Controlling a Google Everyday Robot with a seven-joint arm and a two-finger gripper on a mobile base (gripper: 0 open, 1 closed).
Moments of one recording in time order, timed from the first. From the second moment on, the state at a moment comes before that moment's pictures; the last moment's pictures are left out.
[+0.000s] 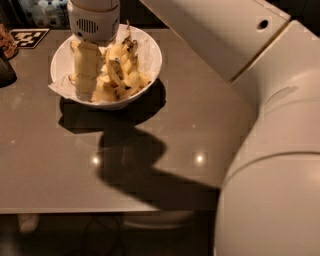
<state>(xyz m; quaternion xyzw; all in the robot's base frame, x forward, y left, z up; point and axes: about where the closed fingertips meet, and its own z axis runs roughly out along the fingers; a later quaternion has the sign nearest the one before) 0.567 0.124 0.968 -0.66 0.74 0.02 0.12</state>
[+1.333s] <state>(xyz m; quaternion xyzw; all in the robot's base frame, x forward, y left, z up) 0.634 0.101 0.932 -0.54 0.84 -0.01 0.09</state>
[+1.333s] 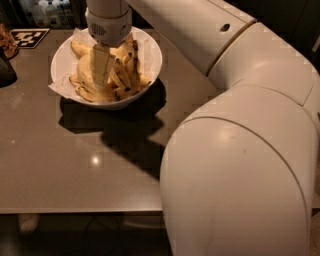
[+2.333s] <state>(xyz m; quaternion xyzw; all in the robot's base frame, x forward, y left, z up) 0.635 0.100 0.931 -0.53 0.84 -0.01 0.09</state>
